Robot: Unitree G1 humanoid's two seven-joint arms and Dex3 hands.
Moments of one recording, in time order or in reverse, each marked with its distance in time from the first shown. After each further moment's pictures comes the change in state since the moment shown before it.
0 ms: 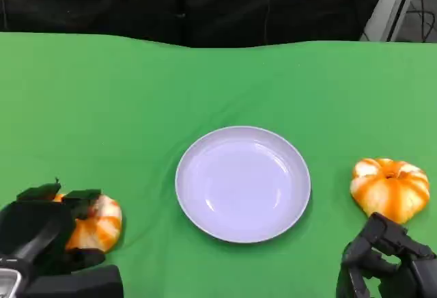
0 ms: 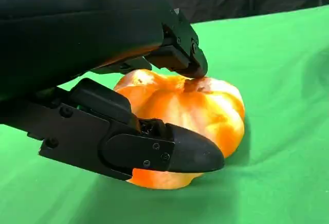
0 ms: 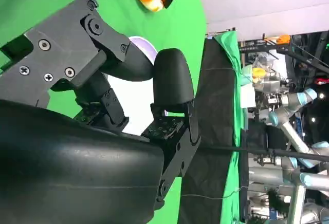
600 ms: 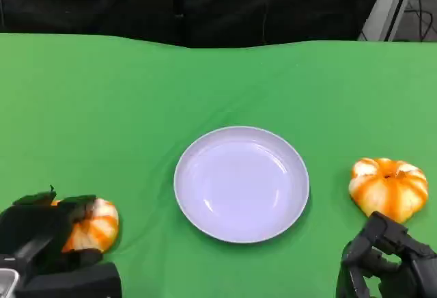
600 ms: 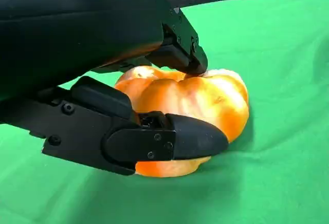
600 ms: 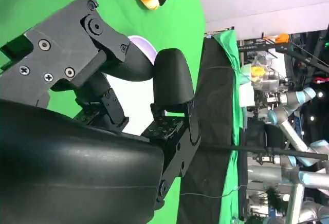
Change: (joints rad) left arm -0.009 0.041 -0.067 -0.005 -0.080 0.064 -0.044; right arm 0.001 -0.001 0.002 -0.014 0.002 0.004 -0.002
